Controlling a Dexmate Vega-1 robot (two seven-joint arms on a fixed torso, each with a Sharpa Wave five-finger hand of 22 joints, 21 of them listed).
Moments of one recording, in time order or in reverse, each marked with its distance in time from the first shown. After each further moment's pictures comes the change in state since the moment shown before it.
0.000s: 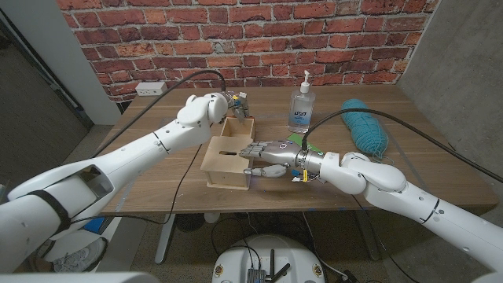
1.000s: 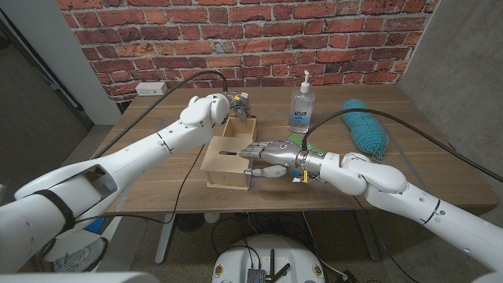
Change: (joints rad) left arm -0.003 -0.021 0.000 0.028 -0.010 -0.006 0.022; left_hand 0.000 0.000 -0.007 0.002 0.007 0.002 -0.002 0.002 0.000 0.000 0.000 -0.003 0.006 0.000 0.000 -0.008 0.000 0.000 0.000 0.000 0.000; right arm -0.006 -0.002 0.001 -0.011 -0.024 -0.002 -0.007; right_hand 0.000 0.000 0.000 0.000 0.000 0.005 0.005 0.000 0.000 0.000 0.000 -0.004 0.000 0.000 0.000 0.000 0.000 0.000 0.000 0.000 0.000
